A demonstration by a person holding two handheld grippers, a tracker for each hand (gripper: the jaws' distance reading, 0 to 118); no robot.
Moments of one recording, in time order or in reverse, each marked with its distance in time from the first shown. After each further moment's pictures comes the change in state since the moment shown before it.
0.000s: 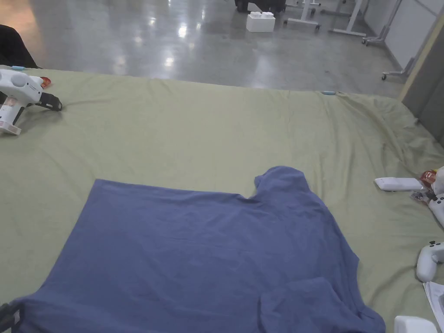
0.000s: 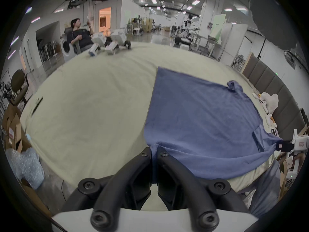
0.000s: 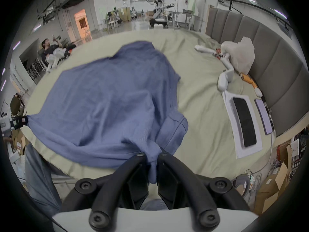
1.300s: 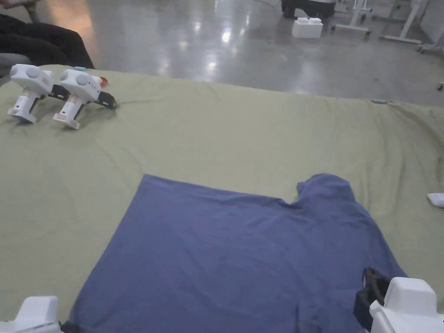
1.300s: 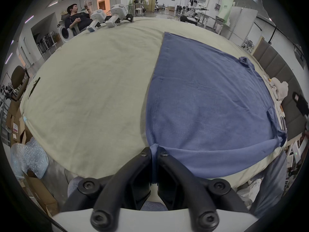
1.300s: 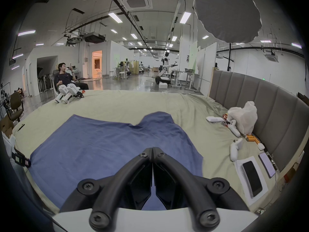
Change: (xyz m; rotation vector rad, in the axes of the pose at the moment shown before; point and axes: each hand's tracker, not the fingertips) left arm -0.007 -0.054 -0.029 -0.244 0.053 0.039; right arm -0.083 0.026 -0.007 0.519 -0.055 0.099
